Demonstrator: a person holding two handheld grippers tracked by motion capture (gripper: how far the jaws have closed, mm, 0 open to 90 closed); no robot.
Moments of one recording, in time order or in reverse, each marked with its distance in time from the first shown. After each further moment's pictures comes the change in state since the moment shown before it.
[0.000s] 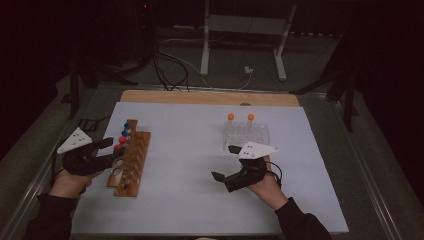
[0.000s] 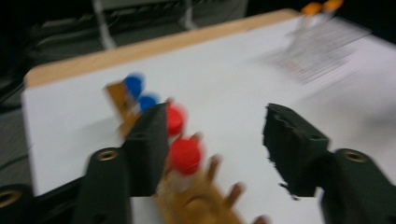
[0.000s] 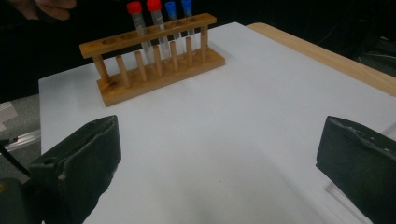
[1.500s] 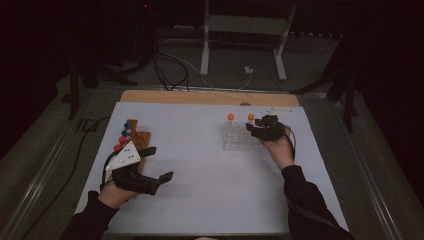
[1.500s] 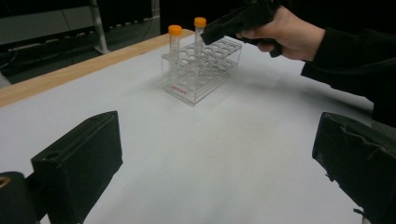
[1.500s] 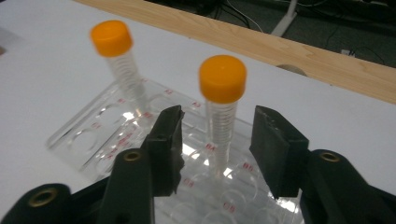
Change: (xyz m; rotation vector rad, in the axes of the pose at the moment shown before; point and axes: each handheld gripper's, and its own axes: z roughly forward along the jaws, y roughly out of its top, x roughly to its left) left arm -0.090 0.000 0.054 -0.040 -0.267 0.121; right arm -0.160 -0.020 0.020 0.148 -0.442 0.237
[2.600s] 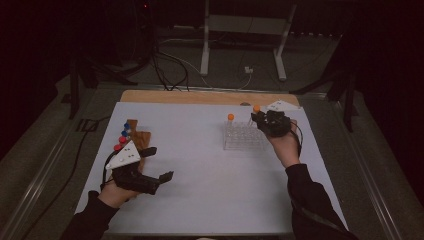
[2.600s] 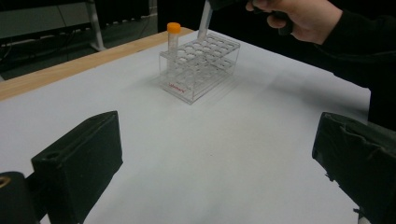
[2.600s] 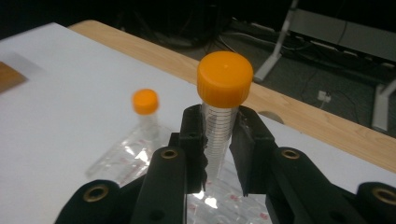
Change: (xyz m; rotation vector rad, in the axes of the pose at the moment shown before) left arm 0.001 -0.001 0.002 0.005 -0.021 -0.017; right arm 0.015 0.027 -0.047 -0.129 -0.021 -0.085
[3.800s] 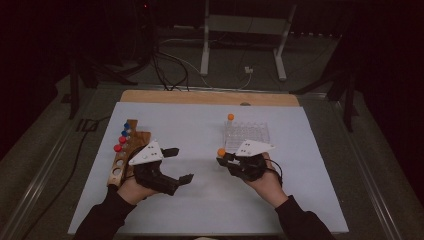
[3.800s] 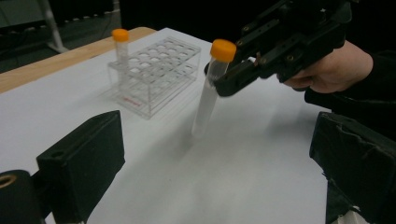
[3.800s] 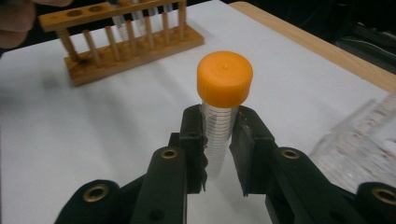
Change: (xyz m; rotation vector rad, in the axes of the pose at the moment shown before) left arm -0.023 0.023 0.039 0.022 -0.129 0.025; right arm 0.121 -0.036 -0.040 0.033 0.396 -0.176
